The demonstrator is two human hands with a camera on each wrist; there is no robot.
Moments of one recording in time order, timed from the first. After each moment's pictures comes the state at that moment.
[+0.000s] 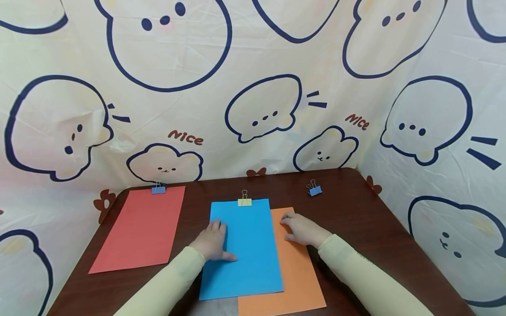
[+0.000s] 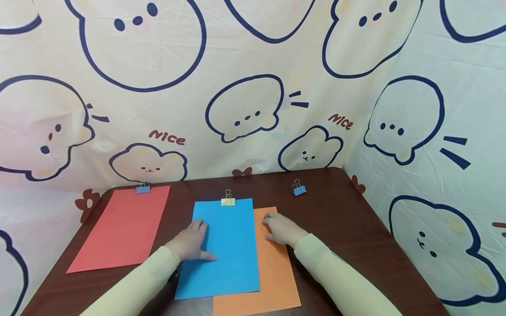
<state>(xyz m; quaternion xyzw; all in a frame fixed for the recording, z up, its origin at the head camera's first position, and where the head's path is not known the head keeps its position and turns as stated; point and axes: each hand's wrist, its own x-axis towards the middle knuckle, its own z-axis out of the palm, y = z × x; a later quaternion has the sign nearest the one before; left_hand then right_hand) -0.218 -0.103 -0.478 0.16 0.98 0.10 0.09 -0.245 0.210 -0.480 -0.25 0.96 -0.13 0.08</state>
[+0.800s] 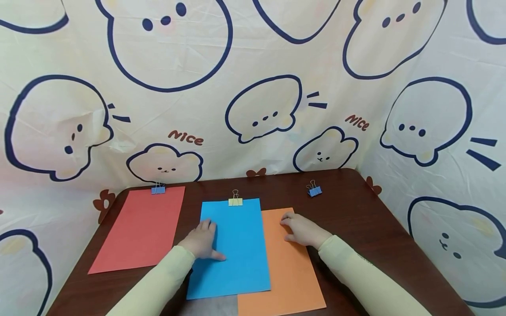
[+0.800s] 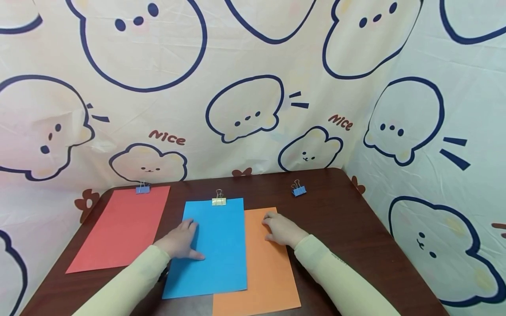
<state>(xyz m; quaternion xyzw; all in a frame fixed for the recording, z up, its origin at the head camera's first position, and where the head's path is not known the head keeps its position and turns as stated) -0.224 -0.132 -0.478 0.15 0.98 0.10 0.09 -0.244 0.210 -0.482 -0.24 0.96 -0.13 0.07</state>
